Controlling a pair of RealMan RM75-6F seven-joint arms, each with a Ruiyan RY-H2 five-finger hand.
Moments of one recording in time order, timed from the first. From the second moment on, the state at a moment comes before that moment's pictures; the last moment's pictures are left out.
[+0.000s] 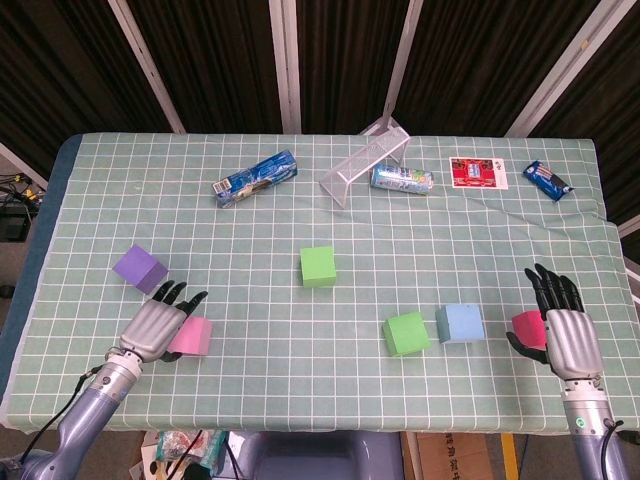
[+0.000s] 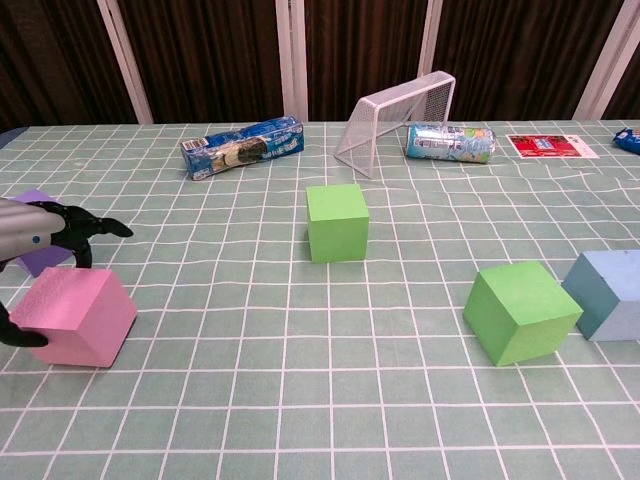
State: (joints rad) left arm -0.48 -1.29 -0.05 -1.81 1.16 1.01 0.65; right arm 0.16 -1.23 0.11 -1.58 -1.42 1.40 0.04
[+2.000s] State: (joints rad) left arm -1.10 -1.78 -0.40 -1.35 0.30 0.96 0.89; right arm 0.17 -1.19 0.16 -1.63 -1.30 1.33 0.10
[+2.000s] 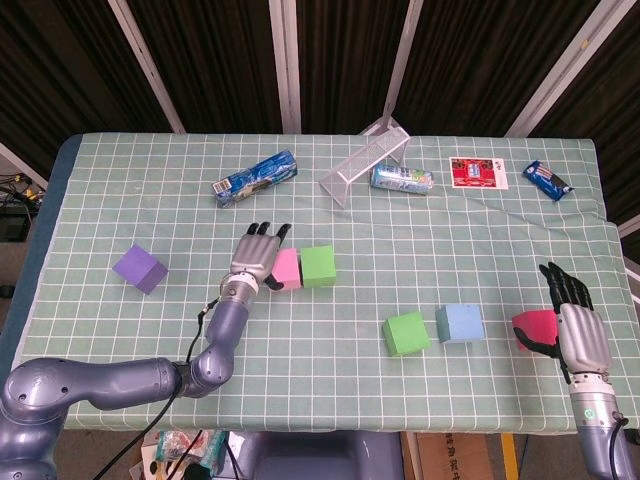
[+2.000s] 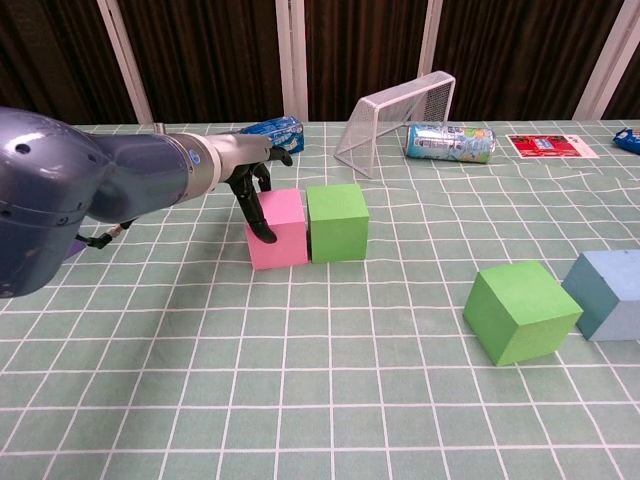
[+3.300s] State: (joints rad) left arm -1.20 -1.77 -0.36 -1.27 0.30 0.94 0.88; right arm 0.17 -1.19 0.16 -1.64 -1.29 1.32 0.10
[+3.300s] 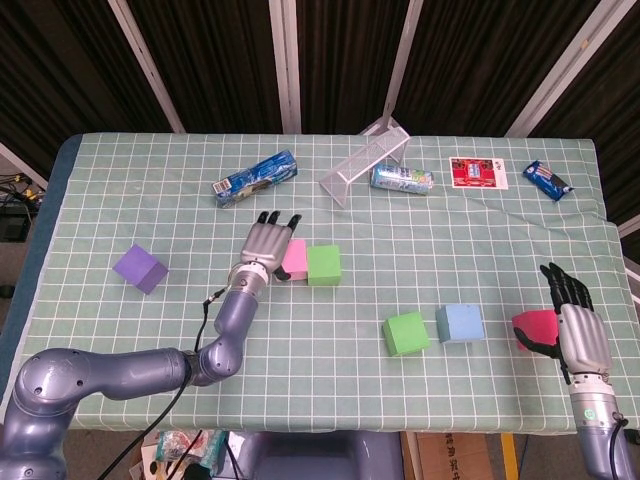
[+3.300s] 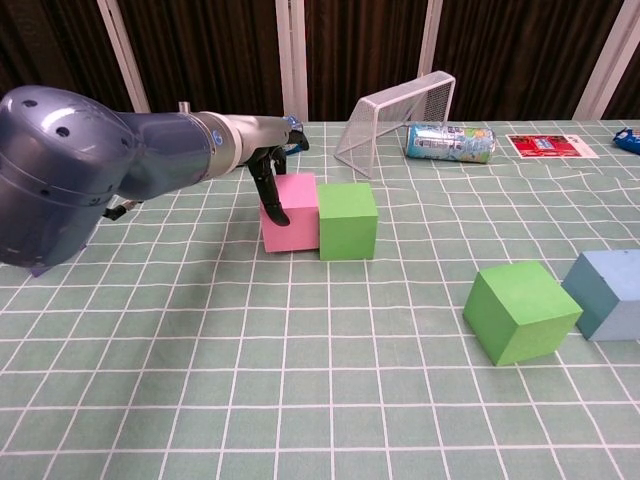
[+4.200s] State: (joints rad) left arm -1.22 -1.75 -0.34 -1.25 0.27 0.90 0.87; right arm 0.17 -1.19 0.16 -1.64 -1.29 1.32 0.11
